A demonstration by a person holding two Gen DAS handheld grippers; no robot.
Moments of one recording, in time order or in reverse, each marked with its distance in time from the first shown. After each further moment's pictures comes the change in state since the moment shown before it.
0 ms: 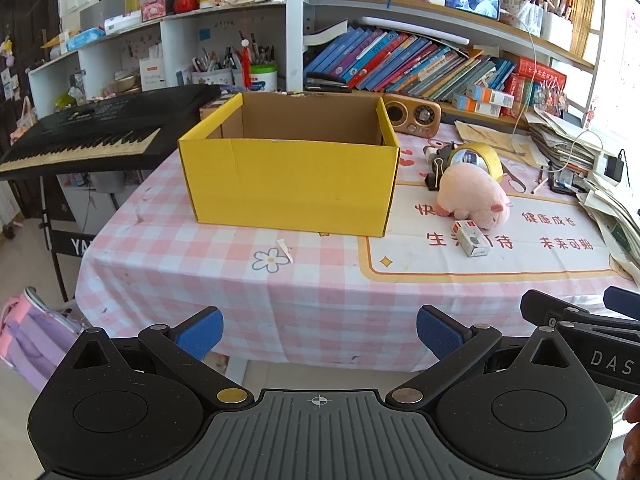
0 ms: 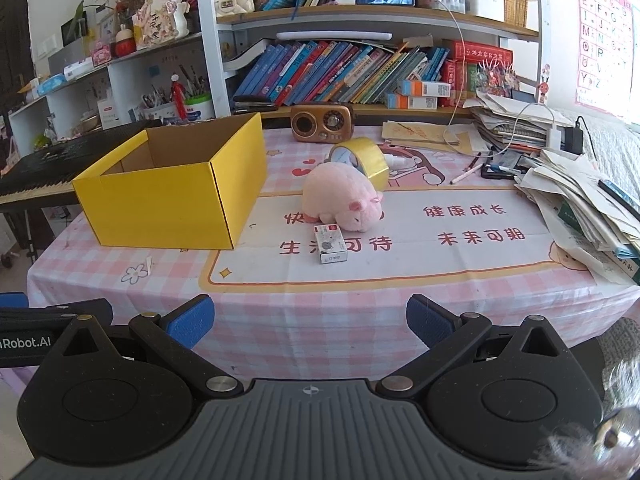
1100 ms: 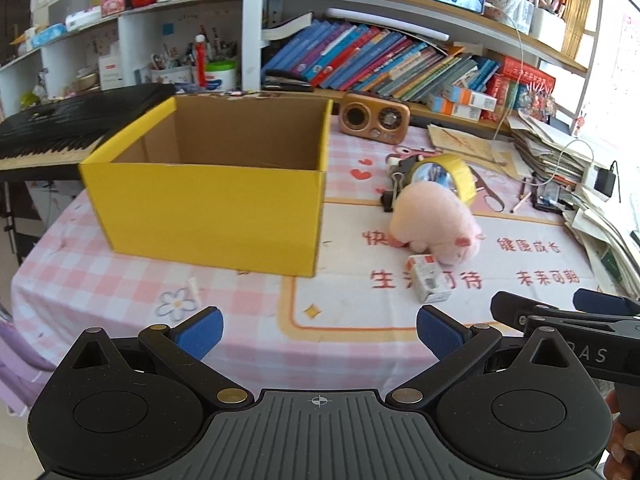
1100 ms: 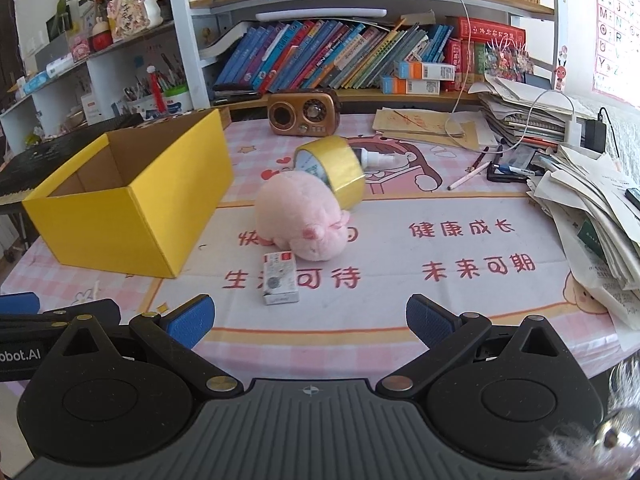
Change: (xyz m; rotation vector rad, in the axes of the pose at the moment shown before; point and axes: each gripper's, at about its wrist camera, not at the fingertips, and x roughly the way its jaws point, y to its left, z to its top) left arm 0.061 -0.062 0.042 -0.017 0.011 -0.072; right arm 0.075 -0.069 0.048 0.001 0.066 0.032
